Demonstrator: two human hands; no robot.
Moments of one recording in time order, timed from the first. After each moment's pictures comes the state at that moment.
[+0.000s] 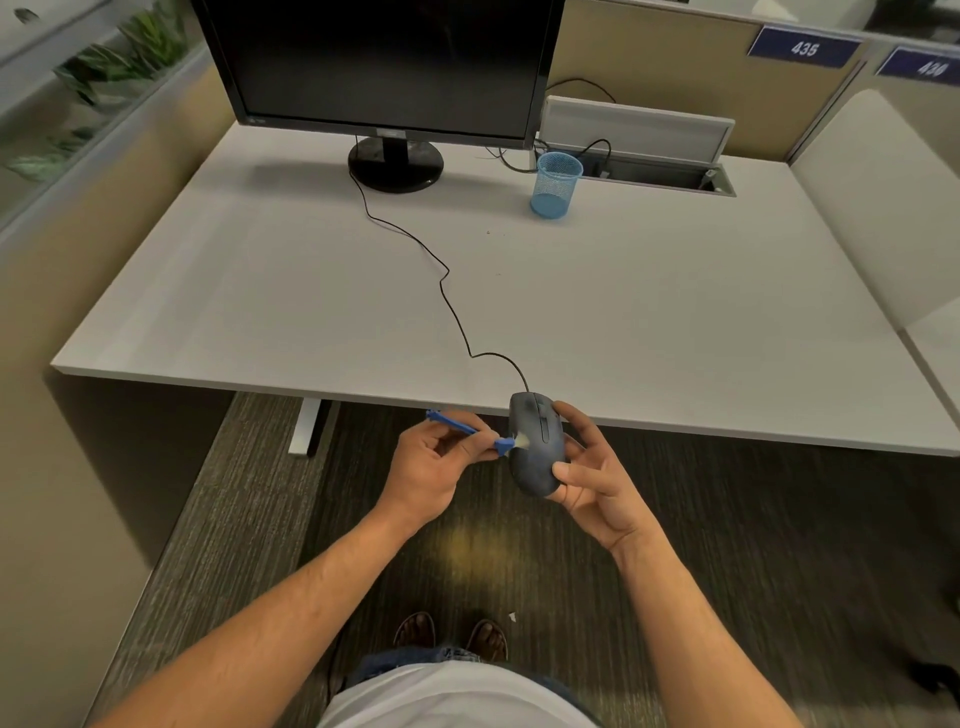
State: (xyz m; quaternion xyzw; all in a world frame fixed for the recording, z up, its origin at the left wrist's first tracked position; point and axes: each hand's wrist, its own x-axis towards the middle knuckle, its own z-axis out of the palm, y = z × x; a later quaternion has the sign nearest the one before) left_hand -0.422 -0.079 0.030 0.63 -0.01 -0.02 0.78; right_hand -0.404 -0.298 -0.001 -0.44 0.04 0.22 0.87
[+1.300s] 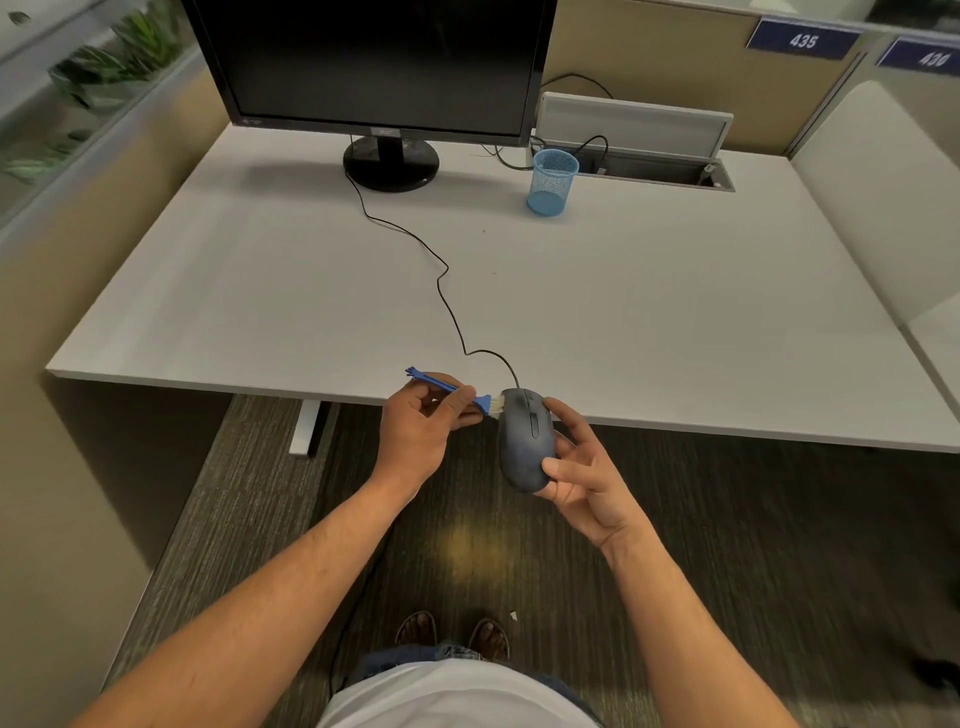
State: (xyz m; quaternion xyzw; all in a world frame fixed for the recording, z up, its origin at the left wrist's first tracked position) left_hand -0.386 -0.081 0.032 0.62 0.09 0.03 0.78; right_hand -0.401 -0.293 0.000 -0.42 0.04 0.23 0.88
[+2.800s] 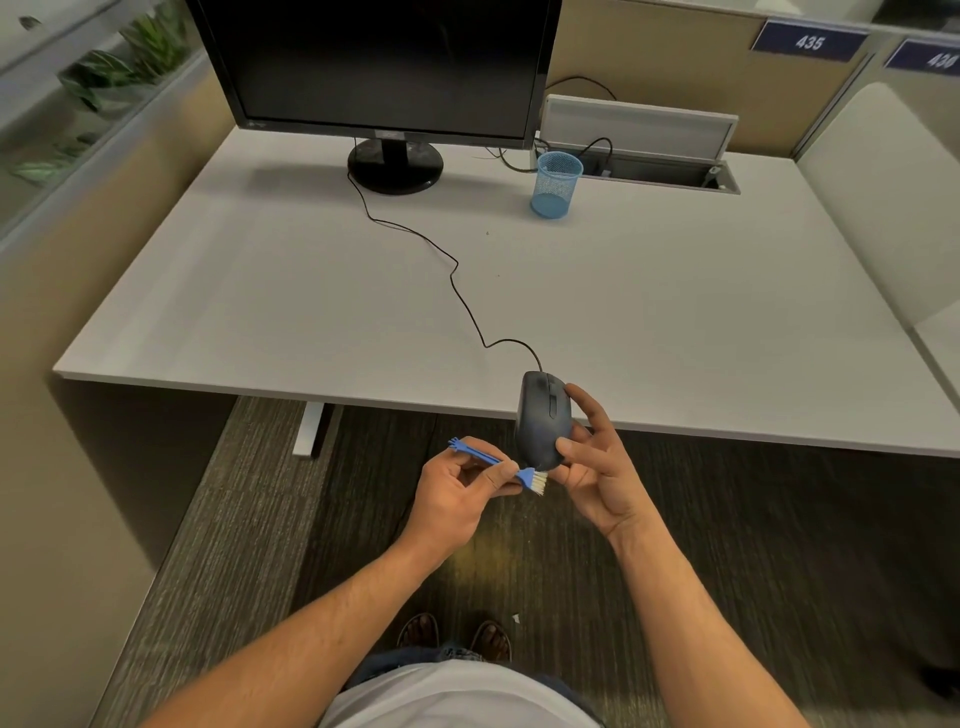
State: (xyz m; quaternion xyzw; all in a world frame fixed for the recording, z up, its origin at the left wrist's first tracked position) left_hand -0.440 -0.108 0.017 0.64 0.05 -0.06 0.77; right_hand -0.387 -0.298 0.003 -0.44 0.07 0.17 0.88
